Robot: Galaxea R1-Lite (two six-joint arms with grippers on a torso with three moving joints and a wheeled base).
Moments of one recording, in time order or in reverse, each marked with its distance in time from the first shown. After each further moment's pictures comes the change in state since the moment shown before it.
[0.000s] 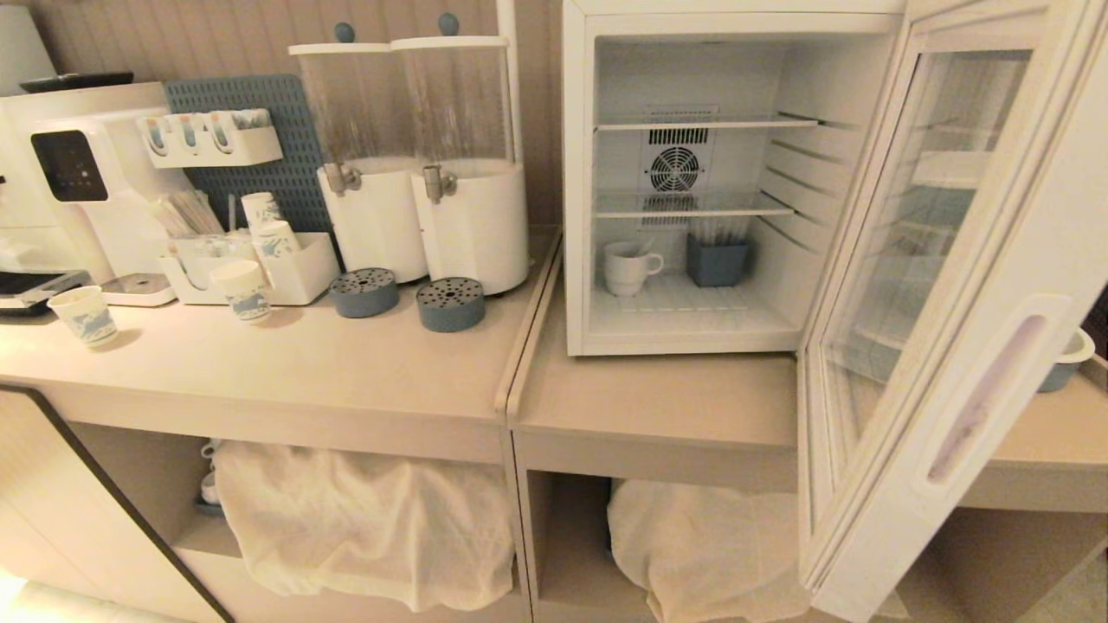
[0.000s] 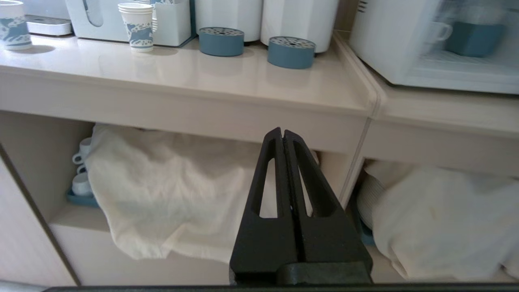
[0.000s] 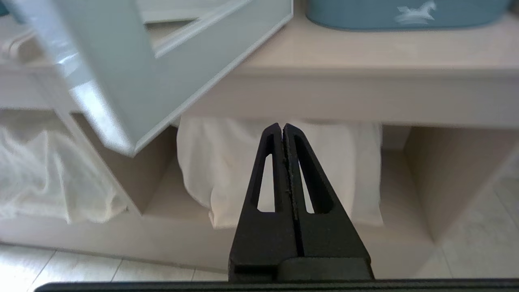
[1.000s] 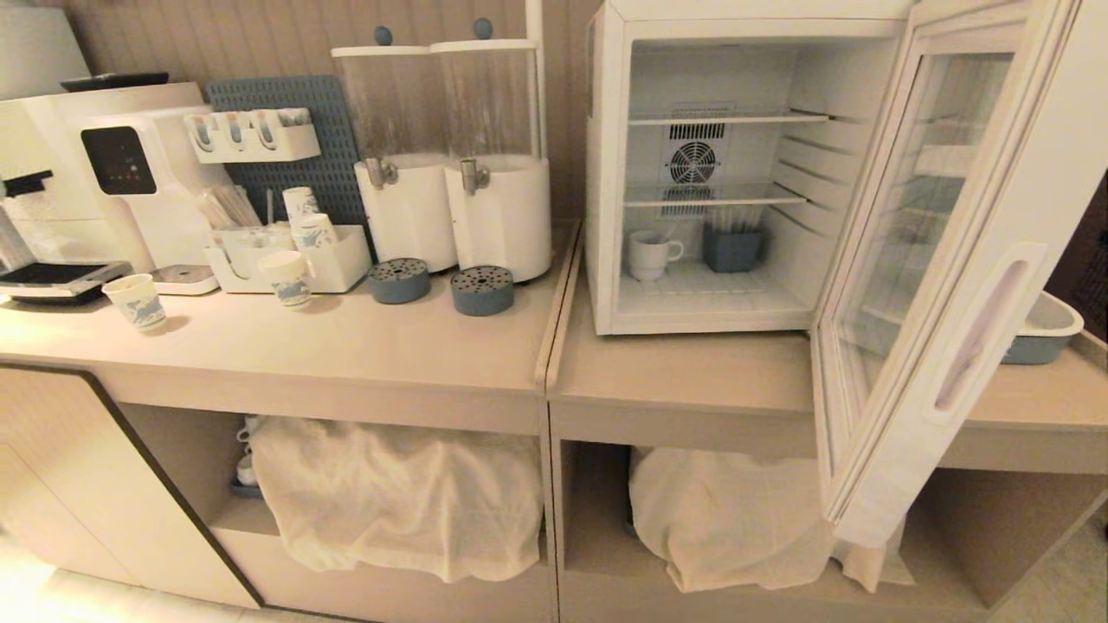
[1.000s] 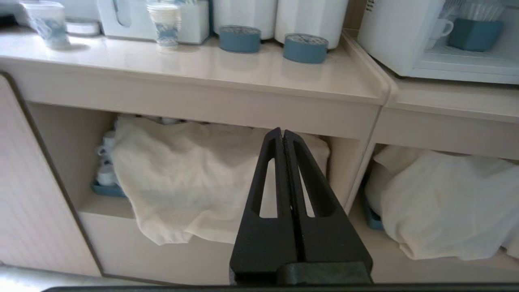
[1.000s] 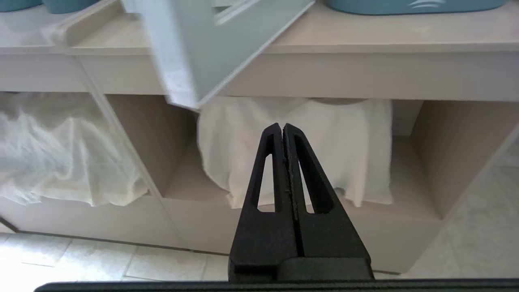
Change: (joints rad) left arm 0.000 0.000 0.000 0.000 0.000 0.006; right arm 0.001 0.000 -0.001 0.003 0.000 0.000
